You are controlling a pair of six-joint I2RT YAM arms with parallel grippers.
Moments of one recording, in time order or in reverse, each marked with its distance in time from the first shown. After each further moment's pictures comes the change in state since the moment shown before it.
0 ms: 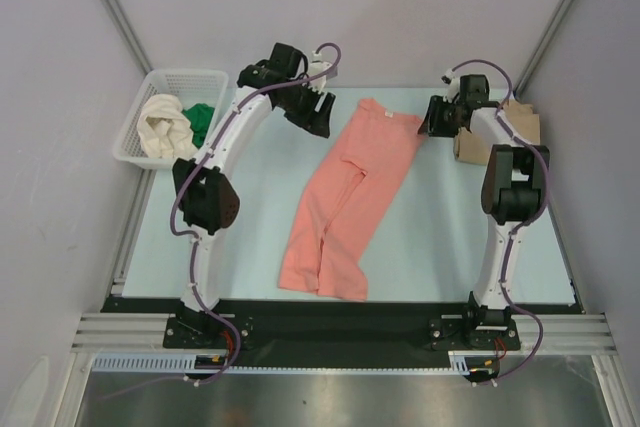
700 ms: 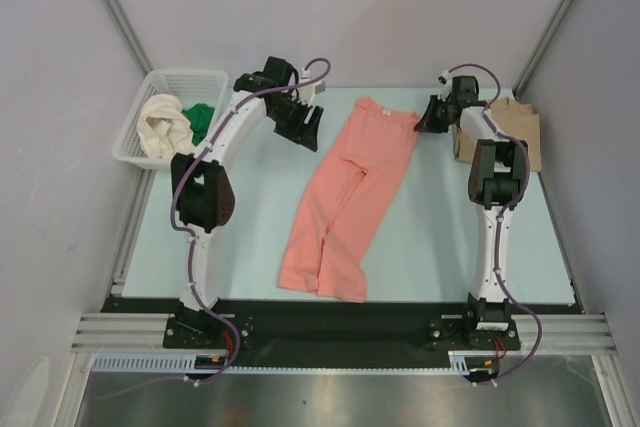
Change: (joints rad) left arm 0.058 0.009 -0.142 0.000 0.016 -0.008; right arm -0.013 0.321 0.304 0.016 -0.044 0.124
